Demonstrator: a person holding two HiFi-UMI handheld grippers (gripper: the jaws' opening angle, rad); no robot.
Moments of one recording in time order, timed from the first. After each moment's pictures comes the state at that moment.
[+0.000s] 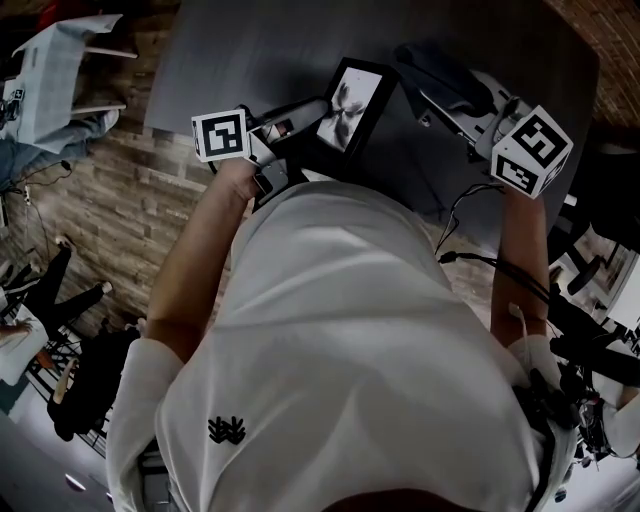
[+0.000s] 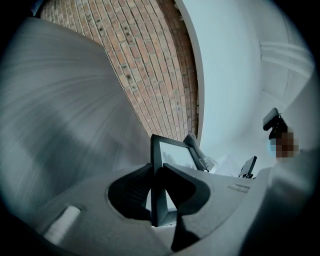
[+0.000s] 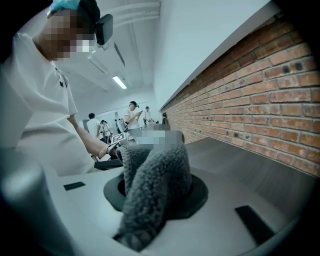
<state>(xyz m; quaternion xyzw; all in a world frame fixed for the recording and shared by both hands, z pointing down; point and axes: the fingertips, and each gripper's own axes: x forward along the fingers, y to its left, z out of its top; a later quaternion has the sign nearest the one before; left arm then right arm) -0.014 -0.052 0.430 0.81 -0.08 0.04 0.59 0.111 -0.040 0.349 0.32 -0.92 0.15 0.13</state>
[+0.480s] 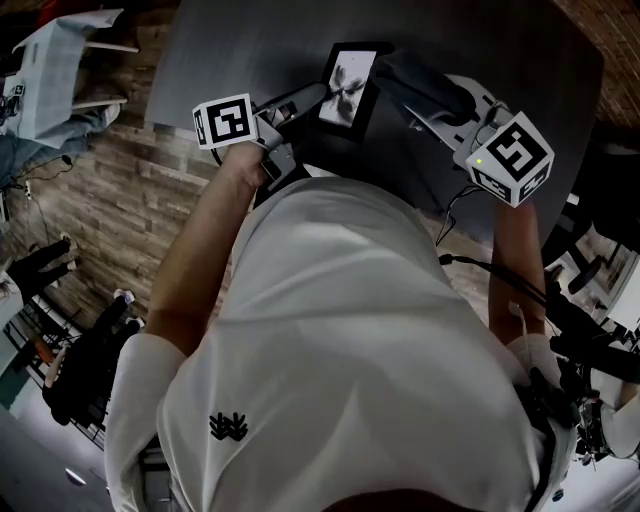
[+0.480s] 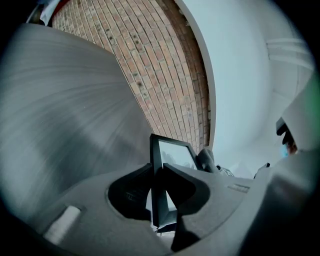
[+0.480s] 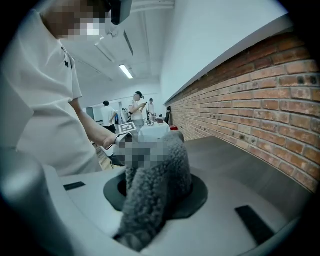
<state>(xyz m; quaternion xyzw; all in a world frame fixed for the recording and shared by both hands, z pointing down) -0.019 -0.075 0.447 0.80 -0.14 0.05 0.59 0.083 -0.027 0.364 0.32 -0.92 0.12 0.19</state>
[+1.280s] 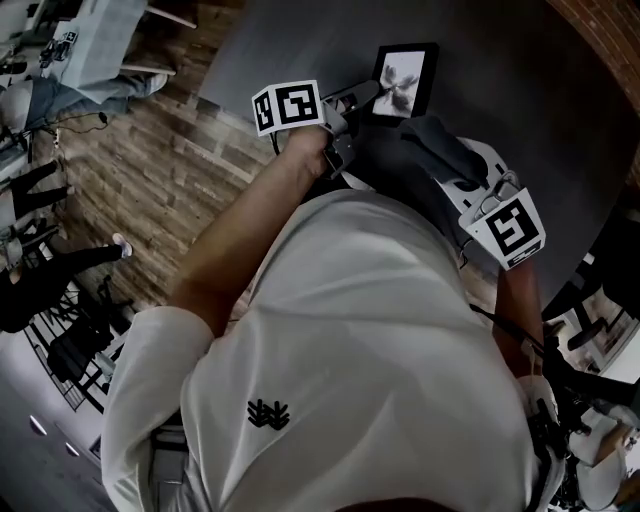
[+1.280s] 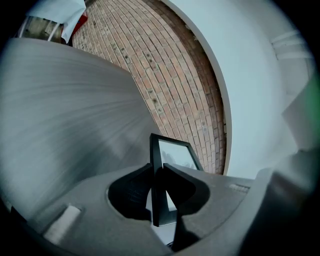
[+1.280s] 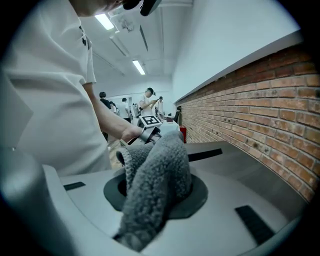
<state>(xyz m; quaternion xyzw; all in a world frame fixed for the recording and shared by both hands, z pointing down) -0.027 -0.116 0.466 0.77 -0.27 0.03 0.59 0.037 0.007 0.384 0.27 -0.94 0.07 0.21</state>
